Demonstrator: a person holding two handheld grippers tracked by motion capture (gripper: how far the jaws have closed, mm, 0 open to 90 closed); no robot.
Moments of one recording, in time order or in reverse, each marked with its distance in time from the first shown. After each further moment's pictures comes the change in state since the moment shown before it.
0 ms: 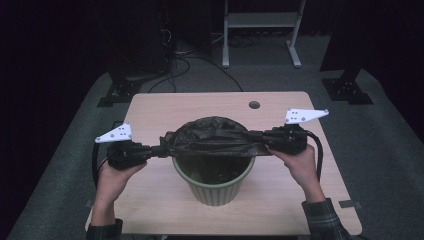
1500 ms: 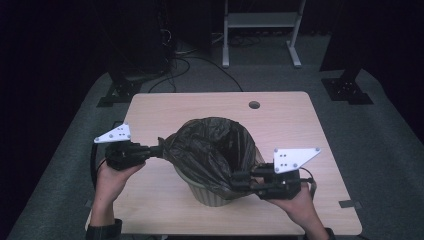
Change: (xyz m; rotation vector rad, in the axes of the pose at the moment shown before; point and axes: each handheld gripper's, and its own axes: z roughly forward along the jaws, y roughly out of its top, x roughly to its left) left arm 0.000 -0.001 -0.002 0.011 0.014 -0.003; right arm 0.092 -0.018 0.005 0.031 0.177 -0.135
